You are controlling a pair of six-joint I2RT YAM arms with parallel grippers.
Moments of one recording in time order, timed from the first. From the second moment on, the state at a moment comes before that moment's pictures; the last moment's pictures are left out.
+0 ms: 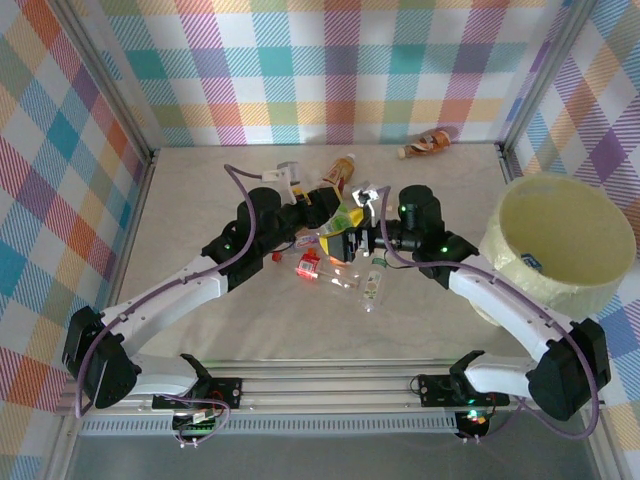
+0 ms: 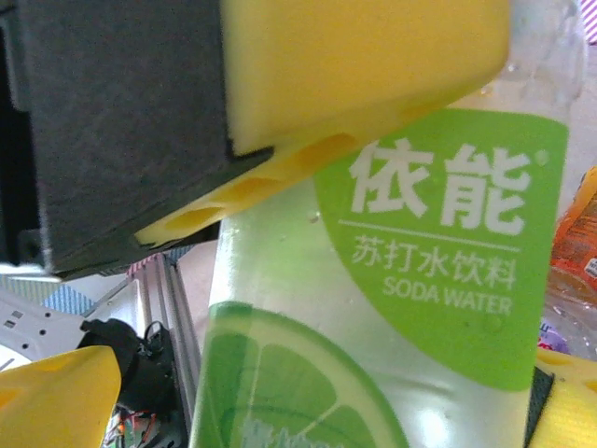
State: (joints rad) left arm -0.73 1.30 1.06 0.09 -0.01 -0.76; right arm 0.60 1.22 0.97 -0.07 -0.63 0.28
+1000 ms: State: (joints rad) left arm -0.73 1.33 1.10 0.04 -0.02 -0.79; right arm 0.63 1.23 0.97 -0.09 -0.46 0.25
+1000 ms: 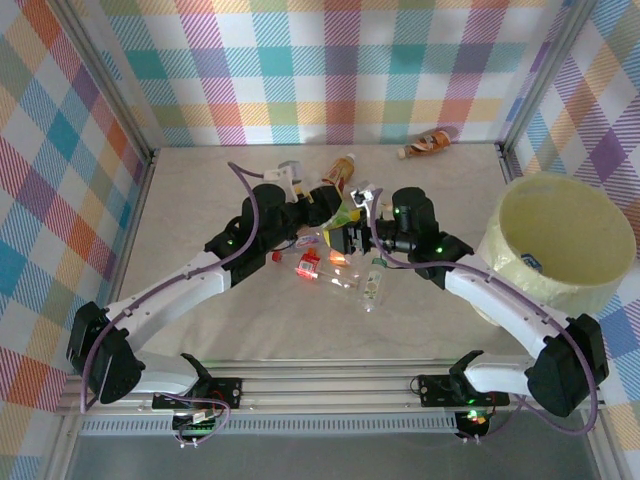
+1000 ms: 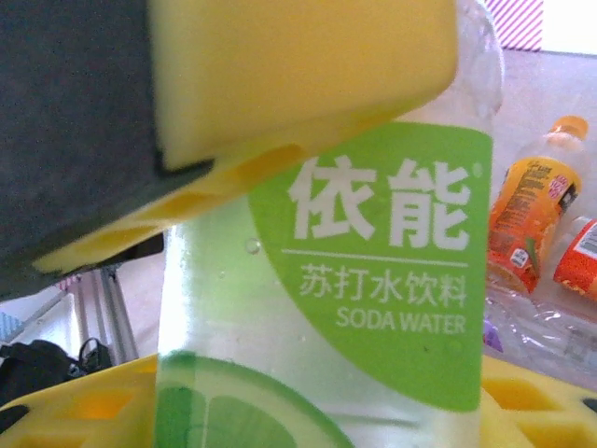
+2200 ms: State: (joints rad) left arm -0.77 1.35 1.07 0.07 0.35 -0.66; right arm 0.36 0.90 1.16 -0.40 0.31 0.03
